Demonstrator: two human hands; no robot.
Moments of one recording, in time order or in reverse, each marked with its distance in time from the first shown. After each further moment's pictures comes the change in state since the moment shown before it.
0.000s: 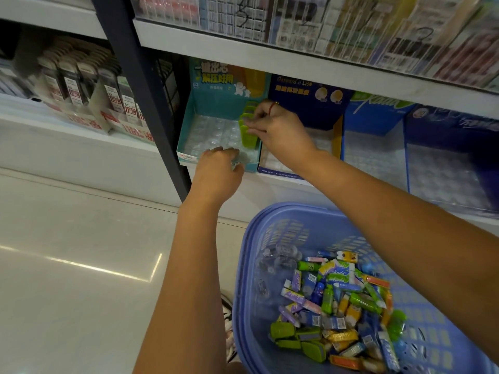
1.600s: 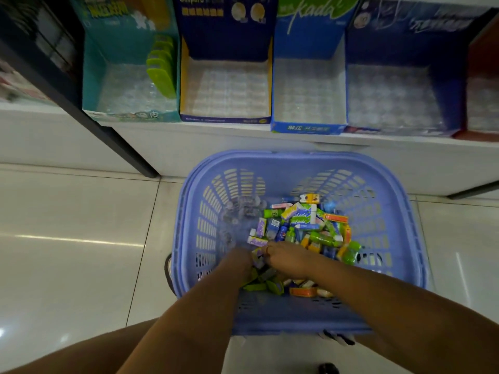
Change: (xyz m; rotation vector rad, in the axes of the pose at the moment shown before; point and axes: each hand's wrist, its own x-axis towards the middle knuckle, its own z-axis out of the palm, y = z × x) left_hand -0.161 0.009 0.247 0.417 -1.196 -0.261; right_hand -0.259 0.257 0.038 -0.832 -1.004 -0.230
